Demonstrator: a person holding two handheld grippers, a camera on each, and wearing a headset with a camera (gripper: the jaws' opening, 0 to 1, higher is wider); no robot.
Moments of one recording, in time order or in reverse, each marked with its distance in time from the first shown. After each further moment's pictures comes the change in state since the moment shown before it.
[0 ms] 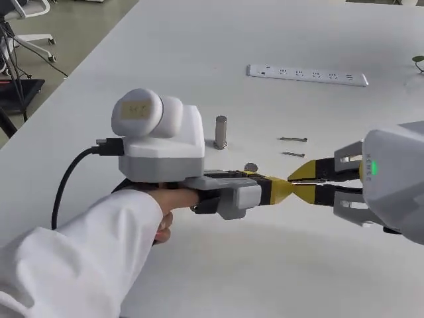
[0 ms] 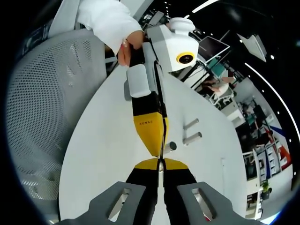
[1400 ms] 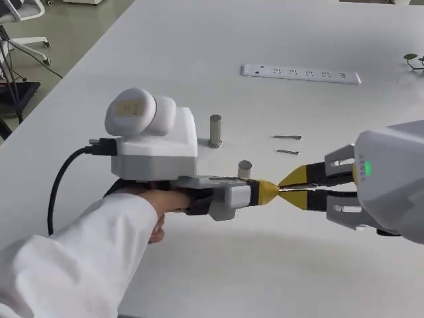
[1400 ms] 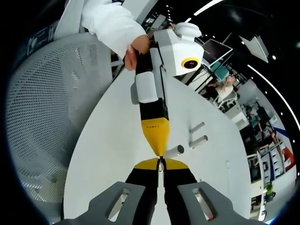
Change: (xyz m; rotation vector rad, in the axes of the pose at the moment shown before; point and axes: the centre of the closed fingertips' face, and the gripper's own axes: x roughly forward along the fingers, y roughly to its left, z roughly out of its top) left arm -0.003 -0.002 -0.011 -0.045 0.046 0.019; right arm -0.001 0.012 0.006 0.009 -0.036 0.037
